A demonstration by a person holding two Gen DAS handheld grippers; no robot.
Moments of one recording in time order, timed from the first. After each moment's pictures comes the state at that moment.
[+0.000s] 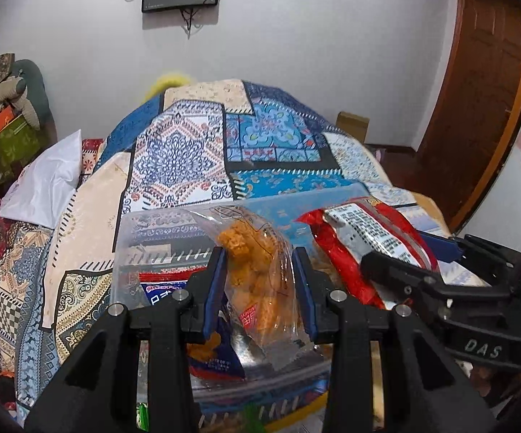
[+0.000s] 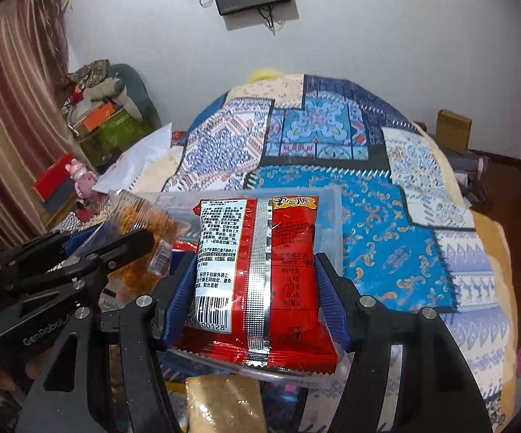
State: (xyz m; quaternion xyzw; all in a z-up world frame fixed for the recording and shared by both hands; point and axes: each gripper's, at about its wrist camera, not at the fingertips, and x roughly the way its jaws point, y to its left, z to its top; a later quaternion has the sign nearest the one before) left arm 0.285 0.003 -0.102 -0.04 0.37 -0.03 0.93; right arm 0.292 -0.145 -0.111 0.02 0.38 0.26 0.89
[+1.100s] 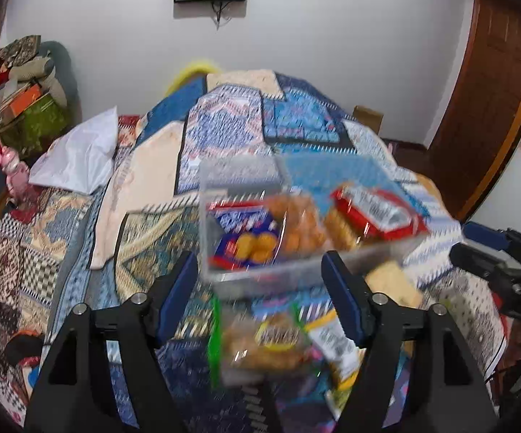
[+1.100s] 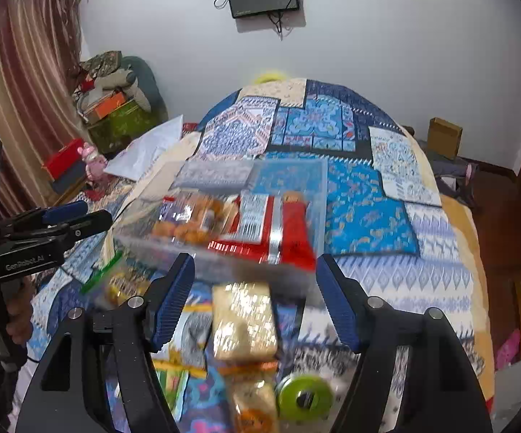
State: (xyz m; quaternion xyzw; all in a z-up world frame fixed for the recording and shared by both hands) left arm 0.179 0.048 -0.086 -0.05 0.39 0.00 0.92; right arm 0.213 -0.175 -0.091 -0.01 0.37 0.26 0.89
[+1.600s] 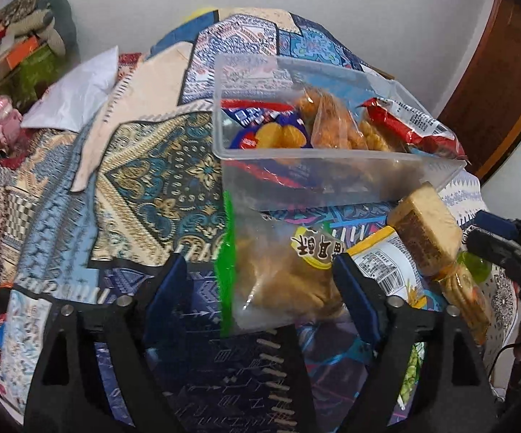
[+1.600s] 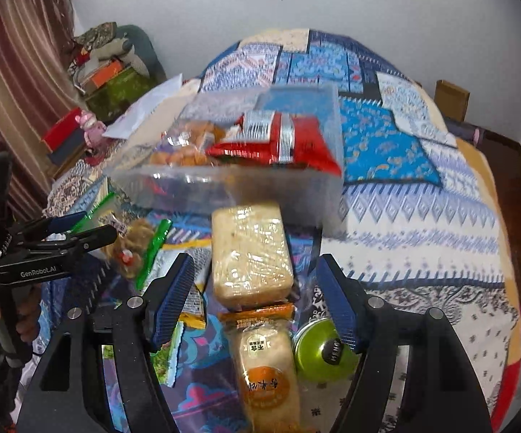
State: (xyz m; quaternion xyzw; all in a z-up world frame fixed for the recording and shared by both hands) left arm 0.170 0.060 -0.165 -0.08 0.47 0.00 0.88; right arm 0.201 -0.169 -0.144 -0.02 0.44 0.26 0.86
